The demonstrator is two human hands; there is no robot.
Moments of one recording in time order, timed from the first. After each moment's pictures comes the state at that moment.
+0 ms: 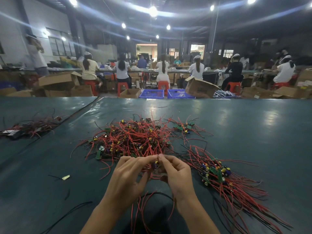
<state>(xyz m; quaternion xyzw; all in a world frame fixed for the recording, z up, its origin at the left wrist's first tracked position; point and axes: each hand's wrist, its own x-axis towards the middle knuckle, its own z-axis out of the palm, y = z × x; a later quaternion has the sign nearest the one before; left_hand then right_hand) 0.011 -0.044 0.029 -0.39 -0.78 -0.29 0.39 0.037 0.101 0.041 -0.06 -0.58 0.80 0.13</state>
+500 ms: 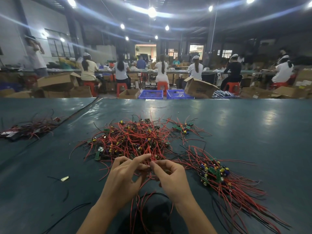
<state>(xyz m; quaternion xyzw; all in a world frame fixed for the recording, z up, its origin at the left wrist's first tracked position) 0.007 -0.049 0.026 -0.35 -0.82 -0.28 0.36 0.040 0.102 0.036 -0.02 -0.69 0.71 0.11</state>
